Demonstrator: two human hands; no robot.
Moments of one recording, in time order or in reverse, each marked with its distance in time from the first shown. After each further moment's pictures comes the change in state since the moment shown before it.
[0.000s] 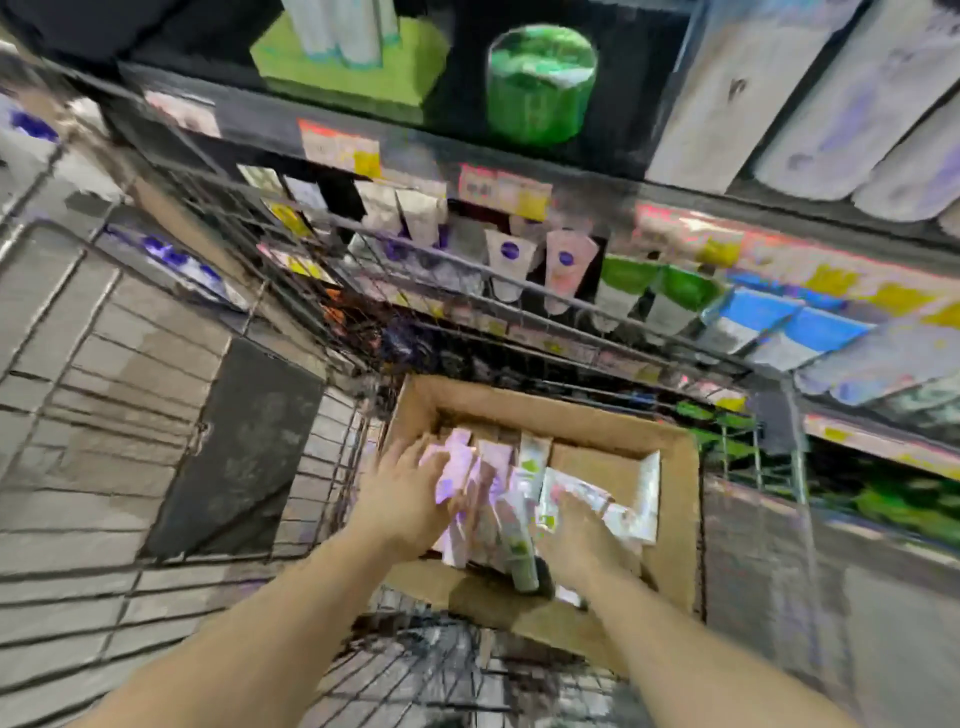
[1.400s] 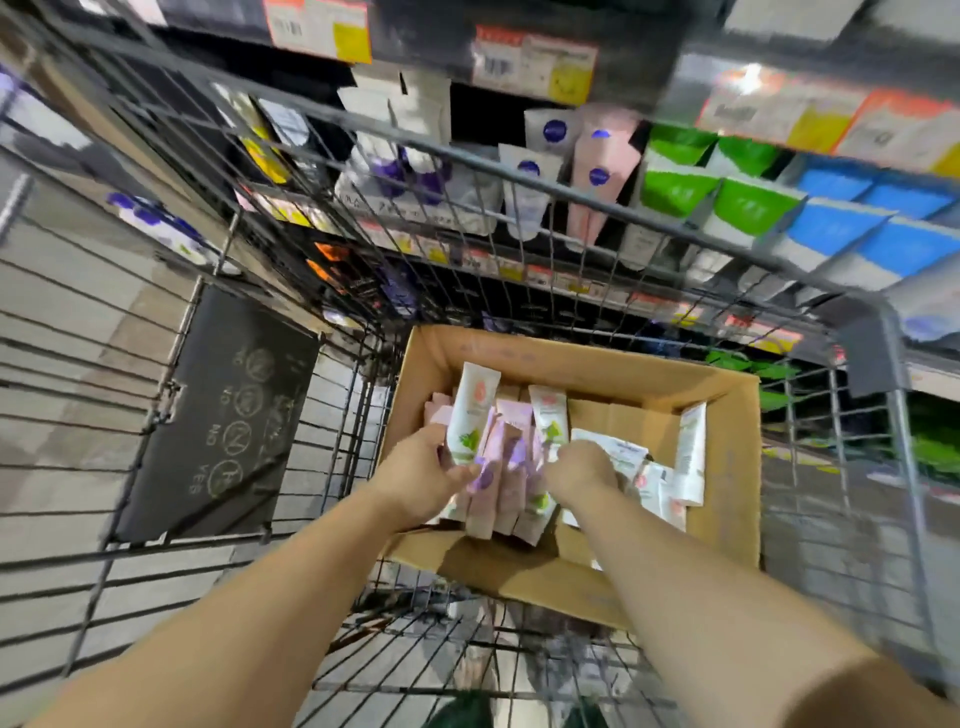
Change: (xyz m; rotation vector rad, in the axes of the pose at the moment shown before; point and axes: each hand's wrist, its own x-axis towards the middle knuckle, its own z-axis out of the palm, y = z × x) left_hand 0.011 -0.018 0.028 -0.780 -0.129 -0.146; right_hand 0.068 -0.029 0.039 0.144 0.083 0.224
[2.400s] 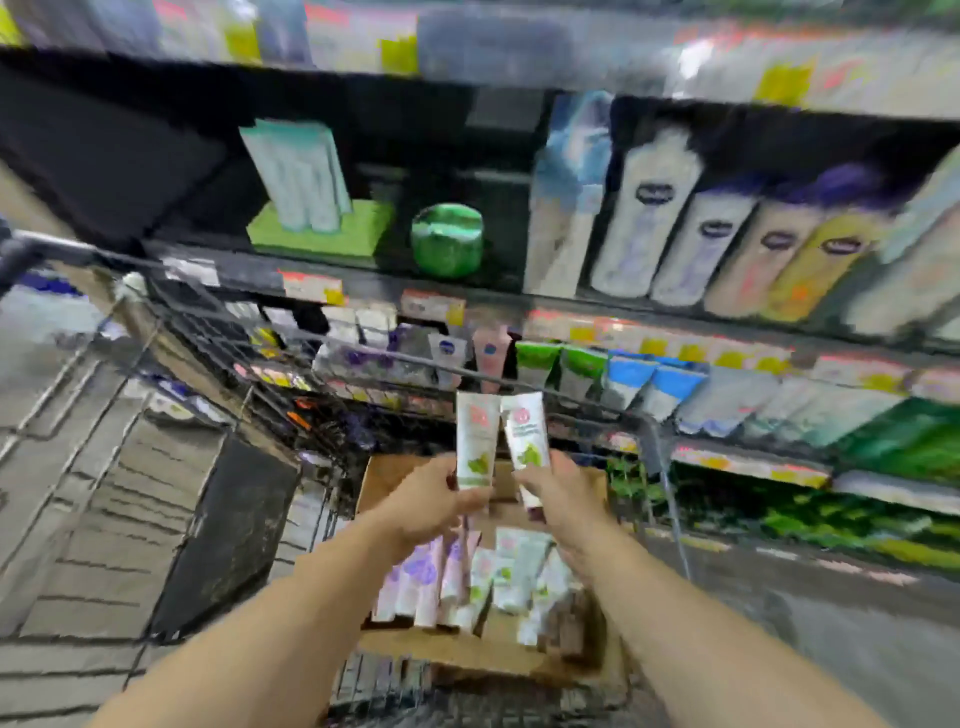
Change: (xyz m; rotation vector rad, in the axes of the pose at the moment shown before) left_hand -0.089 0.154 -0.019 -0.253 -0.112 0.214; right_hand -0.152 0.012 -0.167 0.954 -0.050 -0.310
